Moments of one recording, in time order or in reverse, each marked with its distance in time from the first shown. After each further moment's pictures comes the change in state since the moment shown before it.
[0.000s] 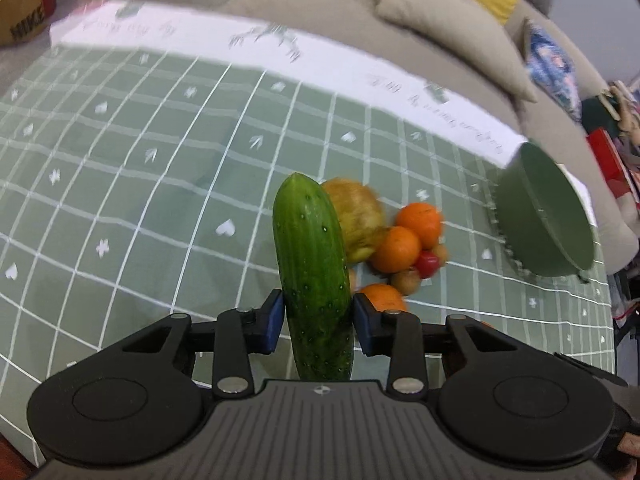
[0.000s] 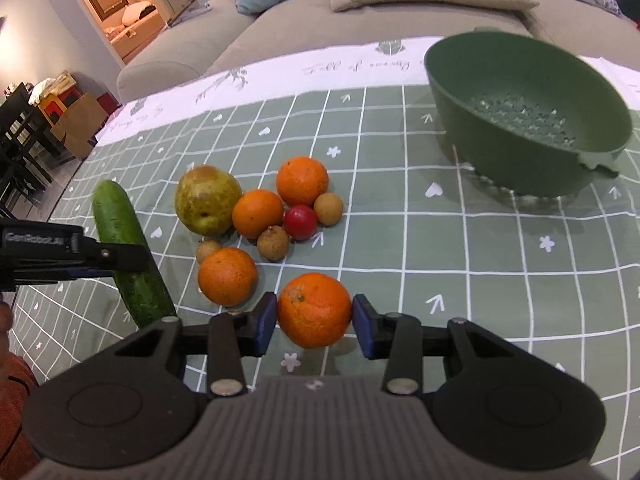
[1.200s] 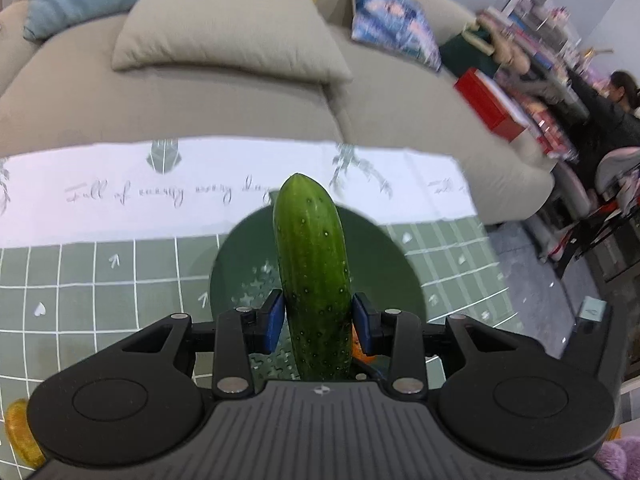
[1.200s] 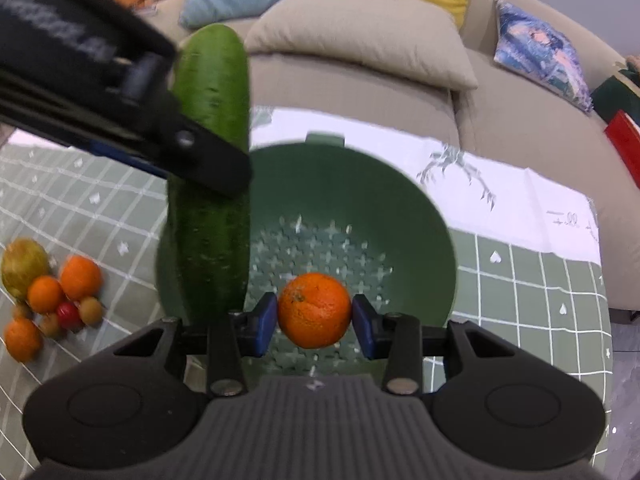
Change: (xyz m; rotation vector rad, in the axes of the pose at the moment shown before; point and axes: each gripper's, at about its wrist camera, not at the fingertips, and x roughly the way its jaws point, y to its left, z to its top) left arm 0.089 -0.254 0.102 0.322 0.053 -0.232; right arm 0.004 -0.144 0.121 -0.230 -0.017 -0.231
